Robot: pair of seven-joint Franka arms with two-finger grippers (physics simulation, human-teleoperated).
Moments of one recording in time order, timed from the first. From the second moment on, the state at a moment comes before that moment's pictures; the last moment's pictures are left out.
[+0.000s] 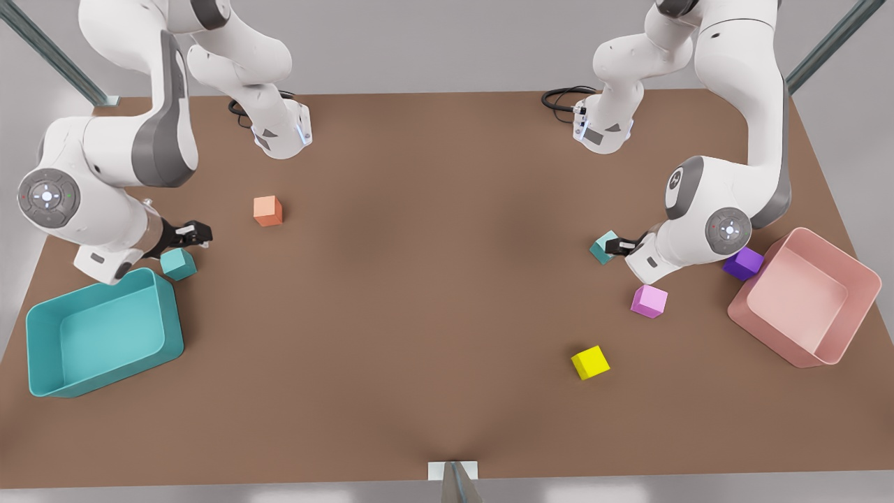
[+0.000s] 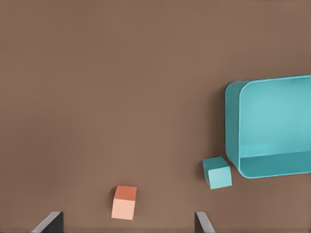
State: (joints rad) left arm 0.19 0.24 -0.40 -1.71 0.00 1.66 -0.08; right arm 0.07 0.23 0.00 -1.39 -0.08 1.39 -0.22
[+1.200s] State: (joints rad) left arm 0.19 0.25 -0.40 -1.71 0.00 1.67 -0.09; right arm -0.36 0.14 -0.03 -2.19 0.02 2.14 -0.92
